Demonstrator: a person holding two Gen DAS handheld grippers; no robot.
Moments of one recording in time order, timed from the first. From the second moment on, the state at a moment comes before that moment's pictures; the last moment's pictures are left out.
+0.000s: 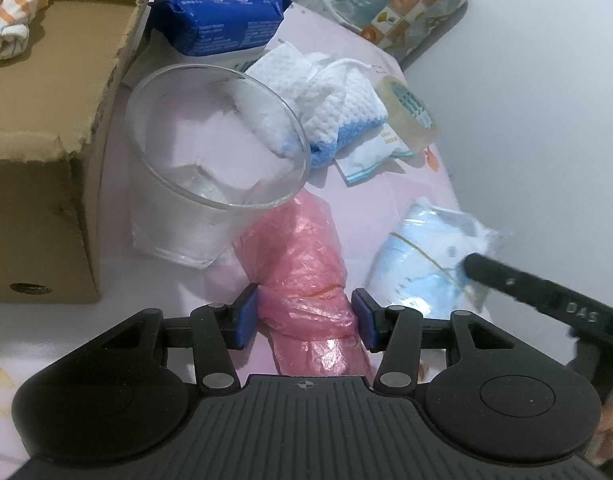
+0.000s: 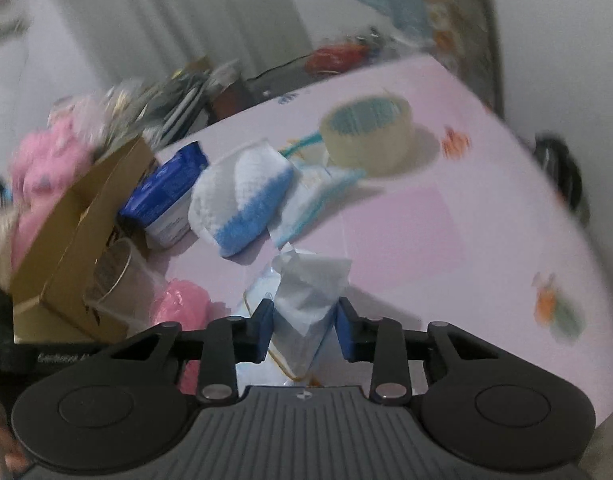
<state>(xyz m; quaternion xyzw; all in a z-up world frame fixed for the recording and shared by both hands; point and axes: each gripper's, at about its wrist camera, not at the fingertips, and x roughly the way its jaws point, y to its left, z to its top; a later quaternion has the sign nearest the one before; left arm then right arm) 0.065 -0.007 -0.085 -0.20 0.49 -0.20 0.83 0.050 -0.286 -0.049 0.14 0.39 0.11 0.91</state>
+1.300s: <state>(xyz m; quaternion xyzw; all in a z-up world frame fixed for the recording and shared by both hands) 0.067 0.003 -0.086 -0.21 0.48 -0.19 0.83 0.055 -0.302 -0.165 0.61 0.26 0.24 0.71</state>
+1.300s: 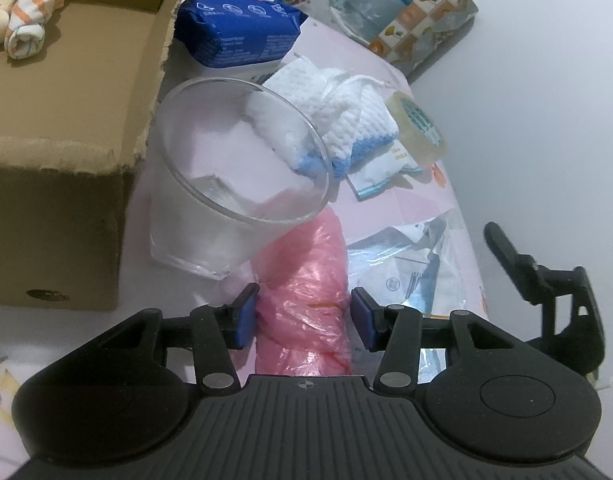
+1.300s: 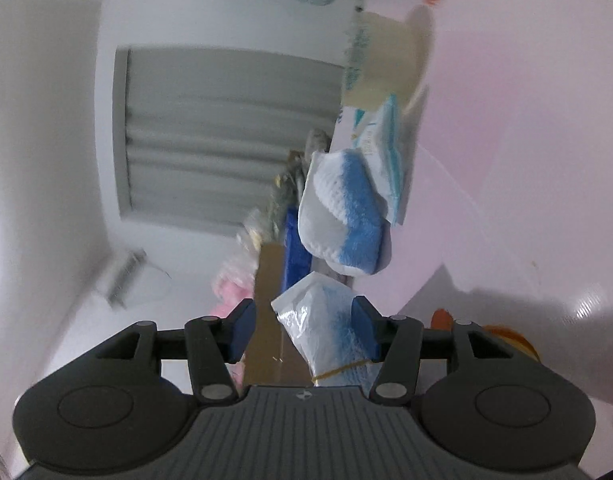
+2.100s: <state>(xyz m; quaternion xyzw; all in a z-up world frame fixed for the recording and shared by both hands) 0.065 -0.009 -0.085 -0.18 0.48 -0.20 0.84 0.035 -0.273 -0.118 0.31 0.39 0.15 0.85</state>
